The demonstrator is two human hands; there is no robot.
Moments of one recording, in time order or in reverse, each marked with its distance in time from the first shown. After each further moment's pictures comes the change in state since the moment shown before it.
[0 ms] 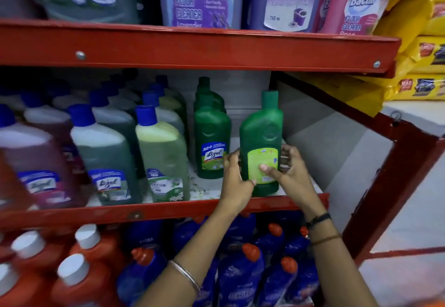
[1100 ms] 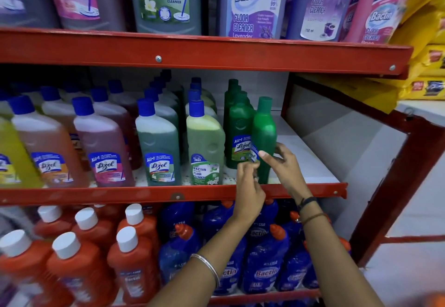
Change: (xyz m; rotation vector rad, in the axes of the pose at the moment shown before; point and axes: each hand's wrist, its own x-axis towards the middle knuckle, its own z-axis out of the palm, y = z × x) left_hand -0.061 -0.002 -0.045 0.236 0.072 0.238; right_hand -0.018 -0.017 0.068 0.084 -0.083 0.018
